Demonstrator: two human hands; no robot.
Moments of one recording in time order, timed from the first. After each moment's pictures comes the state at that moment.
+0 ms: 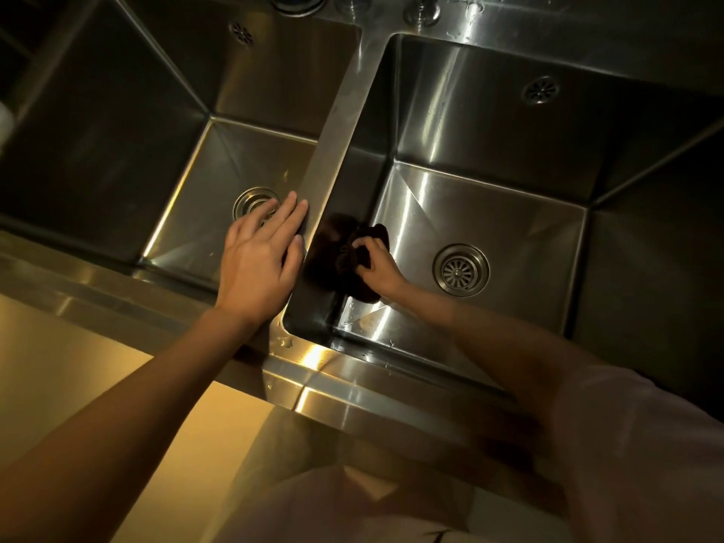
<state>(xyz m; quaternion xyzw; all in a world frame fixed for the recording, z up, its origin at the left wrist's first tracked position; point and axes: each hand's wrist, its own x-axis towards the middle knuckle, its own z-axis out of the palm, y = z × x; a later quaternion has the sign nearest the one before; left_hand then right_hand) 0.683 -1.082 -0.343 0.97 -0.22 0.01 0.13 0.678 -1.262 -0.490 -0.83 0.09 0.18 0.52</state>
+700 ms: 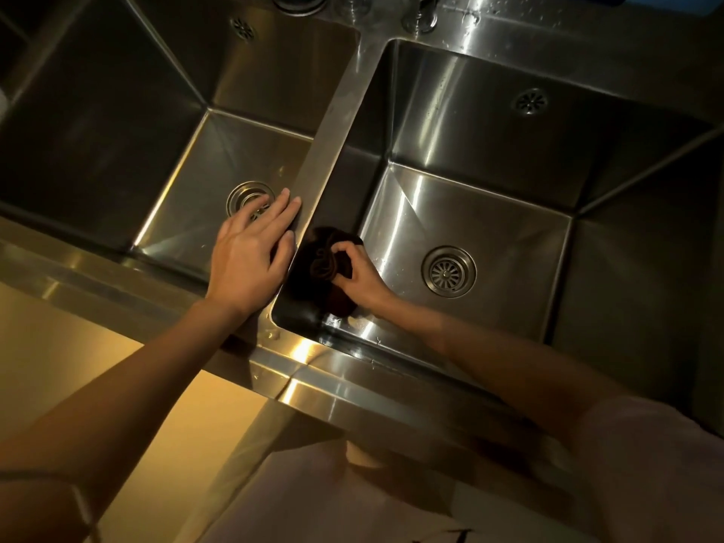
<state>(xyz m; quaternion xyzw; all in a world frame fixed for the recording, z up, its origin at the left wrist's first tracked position) 0.682 -1.080 -0.343 0.97 -0.20 0.00 0.15 0.656 -1.250 -0.462 -0.80 0.05 0.16 0.57</state>
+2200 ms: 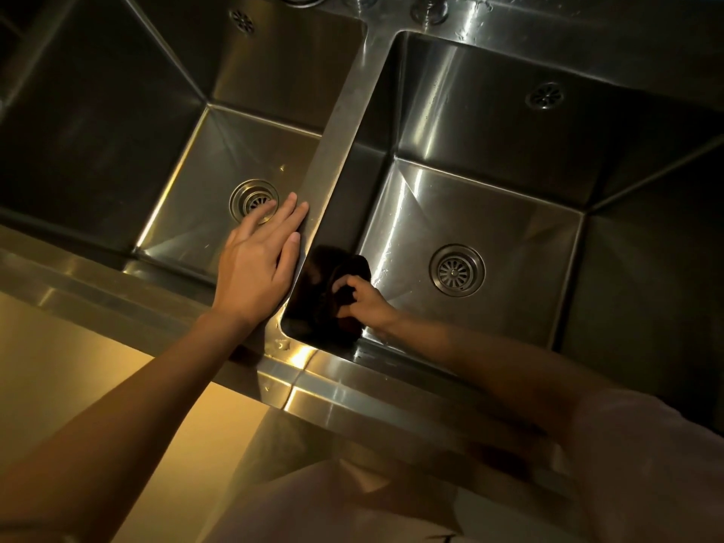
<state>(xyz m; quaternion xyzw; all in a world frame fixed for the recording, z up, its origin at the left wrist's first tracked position) 0.682 -1.082 -0.341 0.96 -0.19 -0.01 0.21 0.636 -1.239 -0.486 -0.69 0.15 0.33 0.63</state>
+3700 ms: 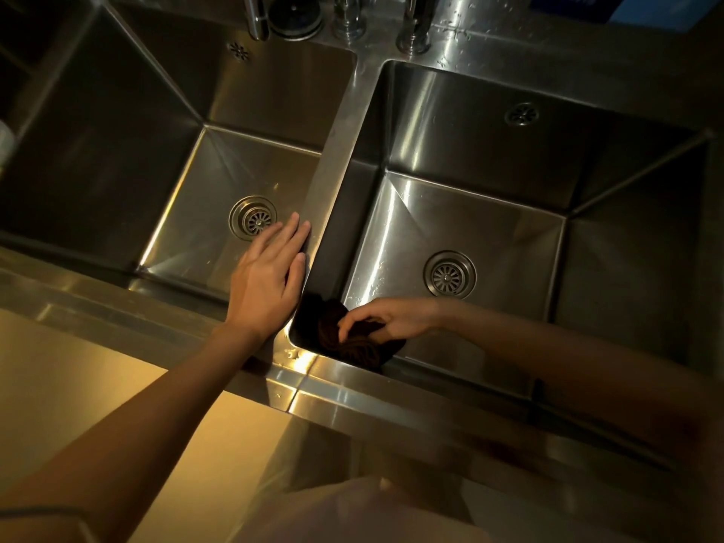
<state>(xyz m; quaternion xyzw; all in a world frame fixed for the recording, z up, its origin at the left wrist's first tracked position) 0.681 -1.080 -0.340 0.96 -0.20 -0.02 0.20 0.638 -1.301 -0.397 -0.64 -0.20 0.50 0.54</state>
